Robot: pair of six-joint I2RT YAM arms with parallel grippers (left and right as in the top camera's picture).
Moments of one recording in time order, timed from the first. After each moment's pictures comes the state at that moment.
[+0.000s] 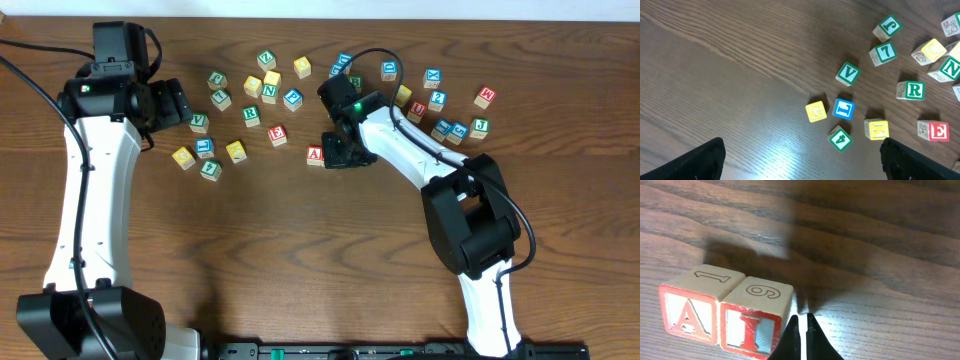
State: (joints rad) left arm 0.08 1.63 1.58 -1.05 -0.22 -0.27; right arm 0.54 2.23 1.70 -0.85 -0.07 0.46
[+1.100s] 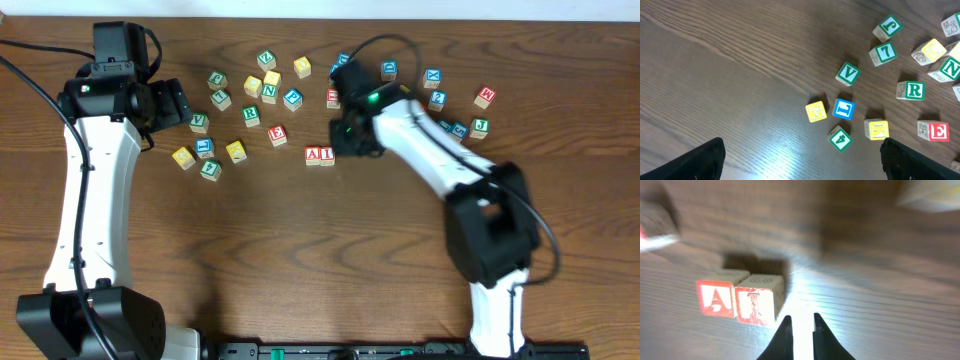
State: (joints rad) left arm 0.08 1.63 1.58 -1.05 -0.22 -0.27; right arm 0.49 2.12 1.70 -0.86 -0.08 0.43
